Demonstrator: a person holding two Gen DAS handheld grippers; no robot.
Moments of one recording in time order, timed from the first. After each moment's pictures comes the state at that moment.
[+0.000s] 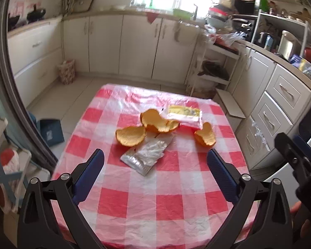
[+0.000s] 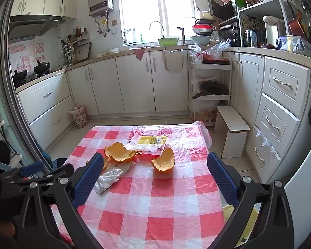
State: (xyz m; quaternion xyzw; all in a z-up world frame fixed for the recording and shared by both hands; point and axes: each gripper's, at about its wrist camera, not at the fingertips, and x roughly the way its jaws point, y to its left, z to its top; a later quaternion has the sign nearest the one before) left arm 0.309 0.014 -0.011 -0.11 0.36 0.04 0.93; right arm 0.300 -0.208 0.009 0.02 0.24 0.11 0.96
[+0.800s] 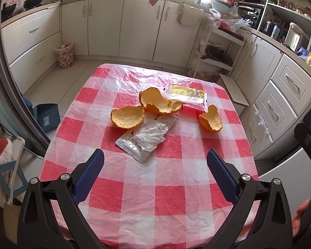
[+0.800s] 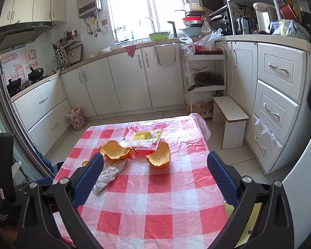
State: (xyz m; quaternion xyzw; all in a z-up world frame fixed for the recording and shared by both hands) left arm 0.328 0.008 -0.046 -0.11 0.40 0.04 0.91; right arm 0.306 -0.220 0.000 0.05 0.26 0.10 0.96
